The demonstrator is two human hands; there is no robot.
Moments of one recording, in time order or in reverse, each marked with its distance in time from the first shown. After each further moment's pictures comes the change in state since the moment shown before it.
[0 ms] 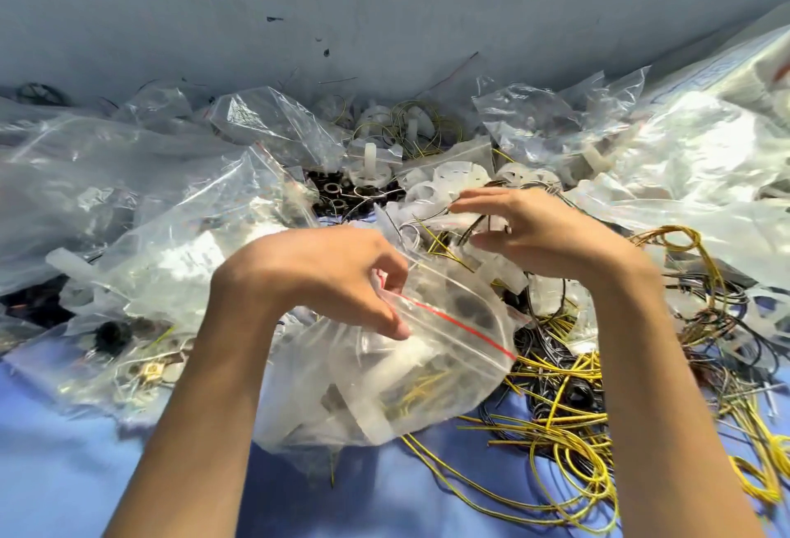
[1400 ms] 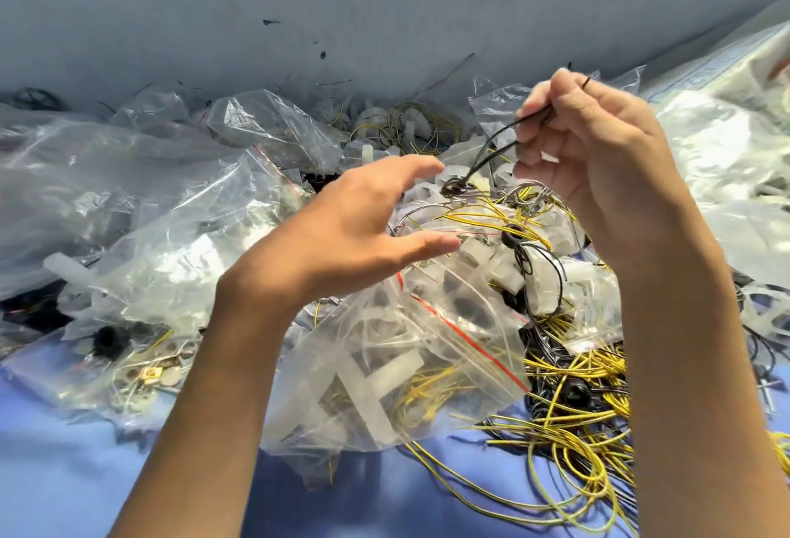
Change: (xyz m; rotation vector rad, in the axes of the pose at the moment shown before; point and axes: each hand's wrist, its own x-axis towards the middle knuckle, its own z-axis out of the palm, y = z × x) left_hand -0.002 0.020 -0.008 -0.236 0.515 0.108; right_hand -0.017 -0.028 -0.041 1.277 0.440 -0.051
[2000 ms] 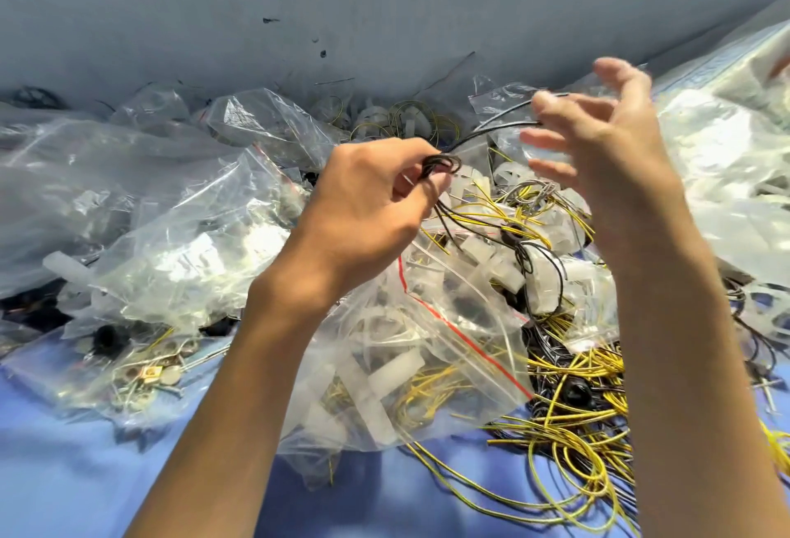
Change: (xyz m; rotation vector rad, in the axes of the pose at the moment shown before) left_hand 0.008 0.009 0.012 -0.201 0.375 0.046; right_hand 0.004 0.004 -0.001 -0.308 0.357 0.069
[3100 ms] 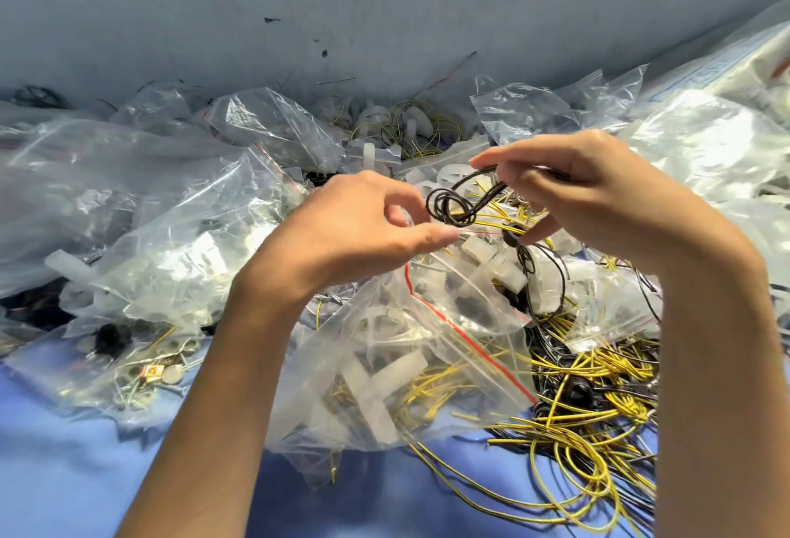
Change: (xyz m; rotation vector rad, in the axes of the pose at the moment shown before) left_hand 0.000 -0.007 -0.012 0.260 -0.354 -0.291; right_hand -0.006 0.003 -0.018 -0.474 -0.555 -0.239
